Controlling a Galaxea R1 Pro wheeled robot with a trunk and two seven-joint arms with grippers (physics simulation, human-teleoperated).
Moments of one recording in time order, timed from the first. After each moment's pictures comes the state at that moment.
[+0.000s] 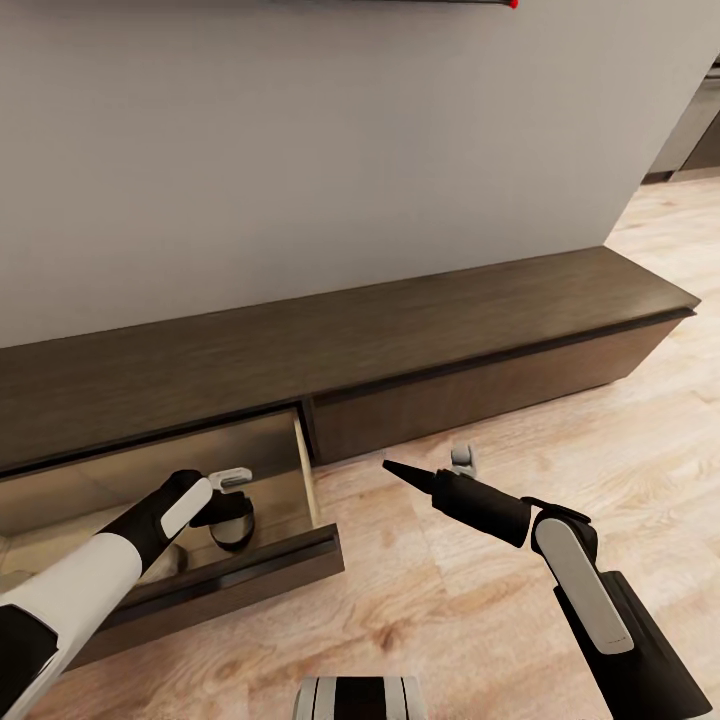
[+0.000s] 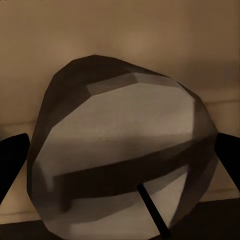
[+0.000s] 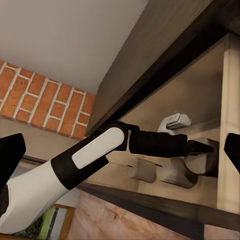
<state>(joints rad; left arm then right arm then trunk) -0.93 0.23 -0.58 -0.53 0.94 0.69 0.26 -0.42 -0.14 0.15 -1.58 -1.00 0.83 0.50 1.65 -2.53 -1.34</state>
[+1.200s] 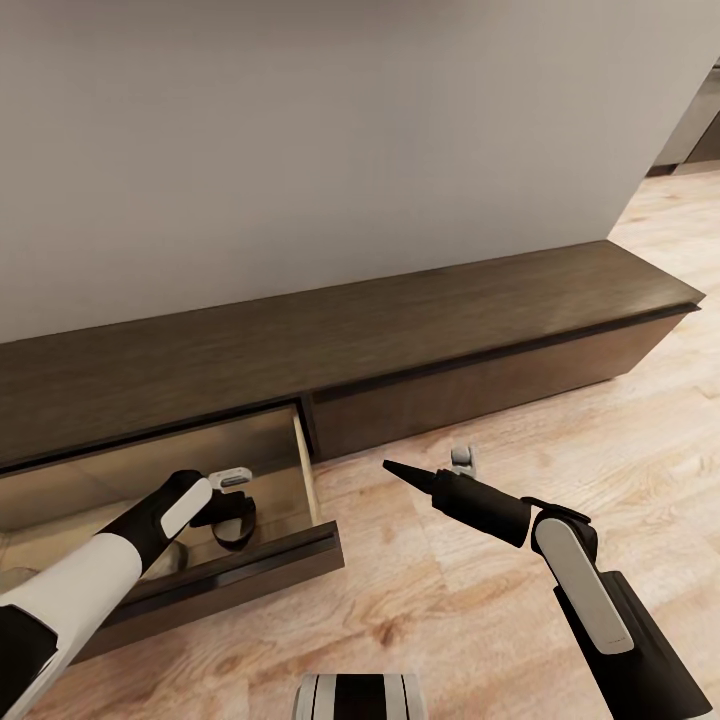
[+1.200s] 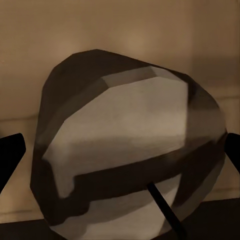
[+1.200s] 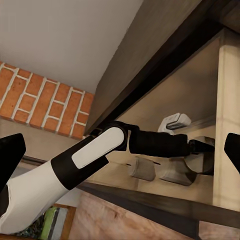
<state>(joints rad) -0.93 0.23 -0.58 -0.53 0.95 0.69 0.26 -0.42 -0.14 0.15 -1.58 -1.00 0.83 0.50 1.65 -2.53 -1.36</state>
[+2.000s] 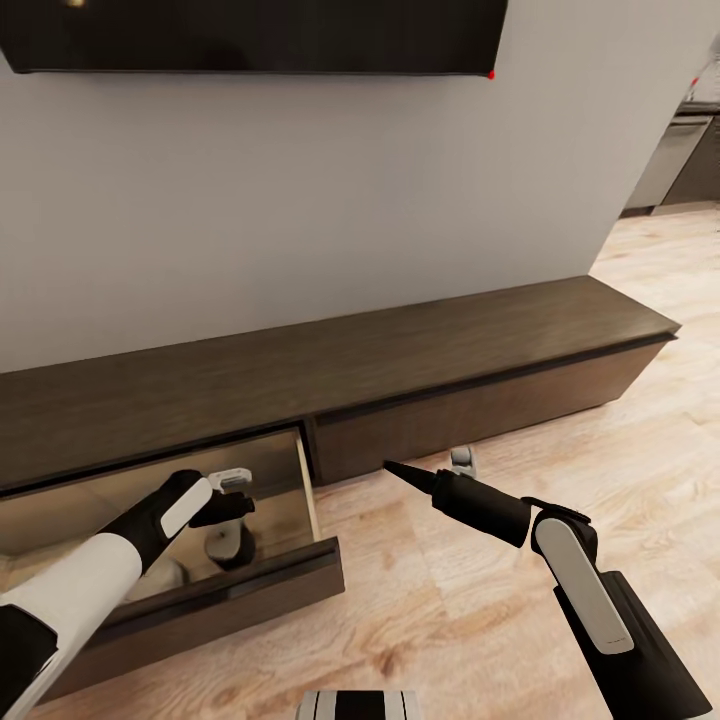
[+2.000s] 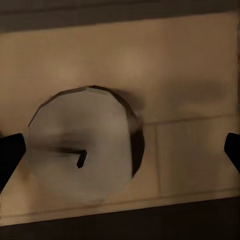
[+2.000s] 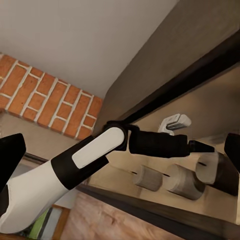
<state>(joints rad) -0.93 0.23 -0.58 -0.53 0.94 0.70 0.26 -0.42 -0.14 0.15 -1.58 -1.00 0.83 0.50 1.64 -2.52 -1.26</state>
